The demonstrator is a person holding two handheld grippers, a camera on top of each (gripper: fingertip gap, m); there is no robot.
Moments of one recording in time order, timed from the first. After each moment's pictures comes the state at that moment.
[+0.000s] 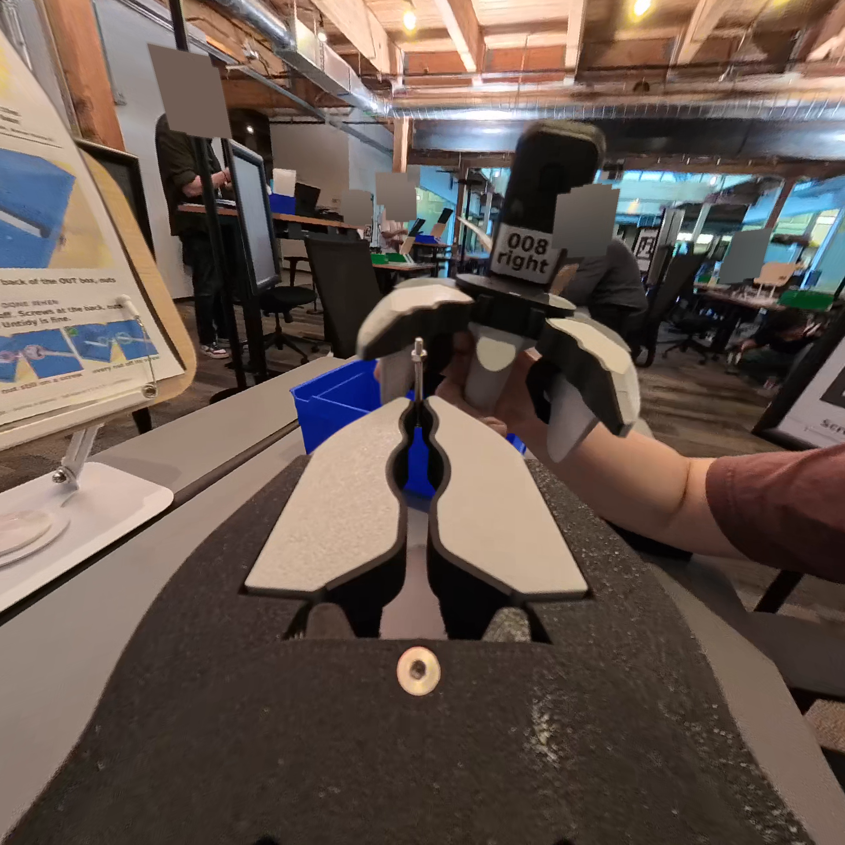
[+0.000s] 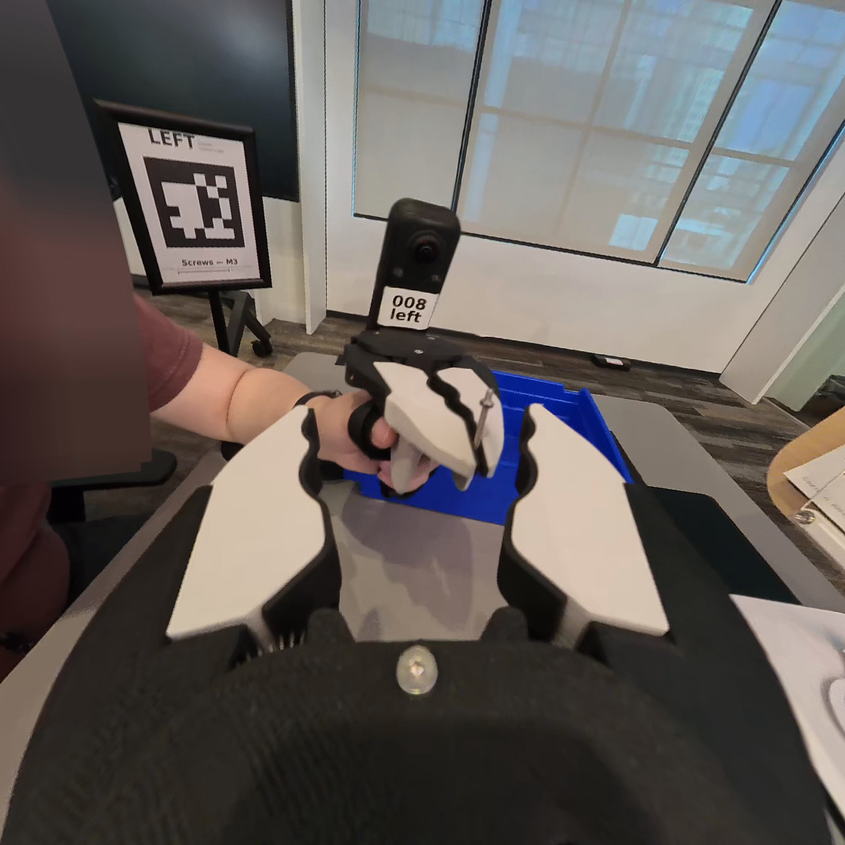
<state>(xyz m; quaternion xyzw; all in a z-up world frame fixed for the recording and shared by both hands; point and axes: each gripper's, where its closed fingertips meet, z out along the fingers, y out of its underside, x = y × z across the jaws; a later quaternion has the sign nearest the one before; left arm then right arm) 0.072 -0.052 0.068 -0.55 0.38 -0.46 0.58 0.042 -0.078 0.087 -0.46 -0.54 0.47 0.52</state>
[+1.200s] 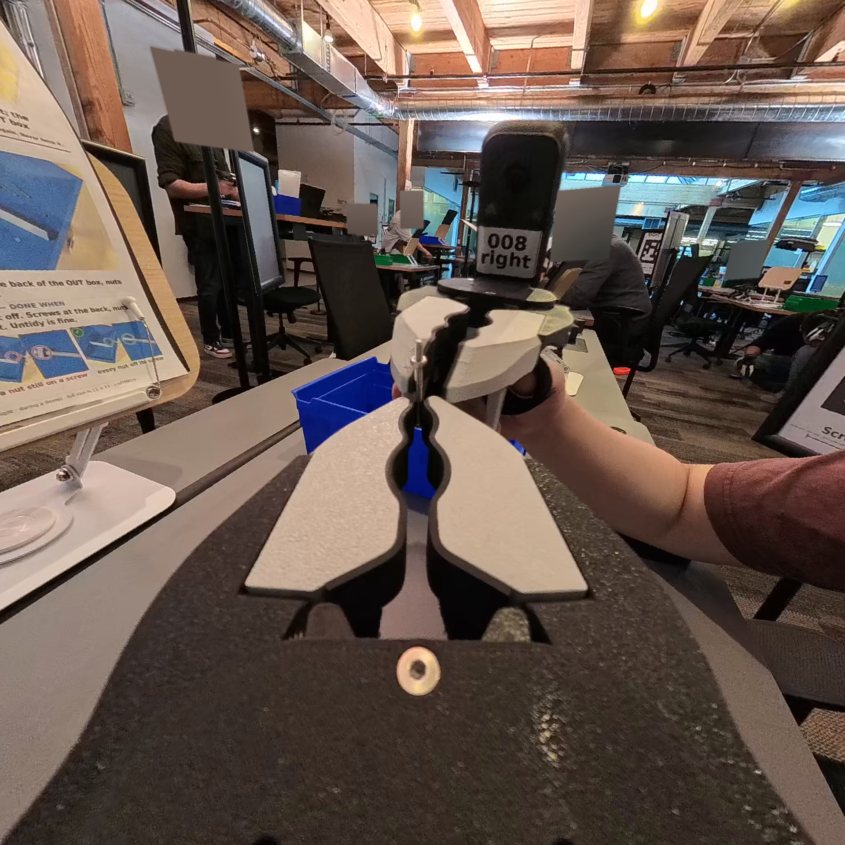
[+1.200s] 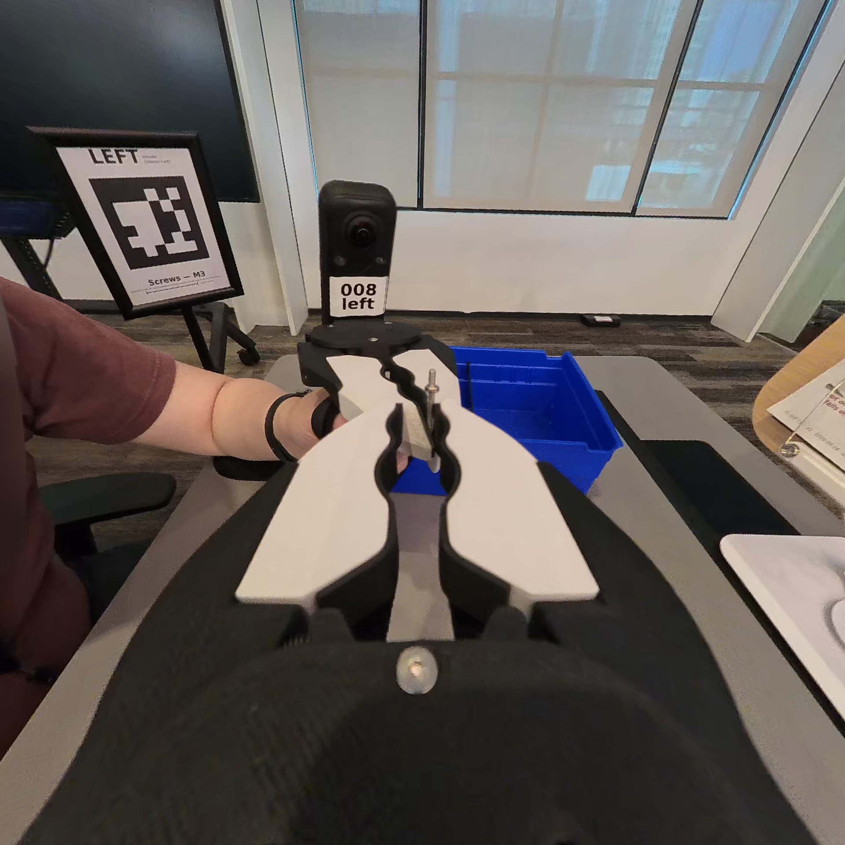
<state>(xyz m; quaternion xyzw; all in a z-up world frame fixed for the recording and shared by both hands) 0.070 -0.053 0.071 -0.55 0.37 -0.46 0.58 0.046 -0.058 0.084 -0.52 -0.50 0.47 0.51</state>
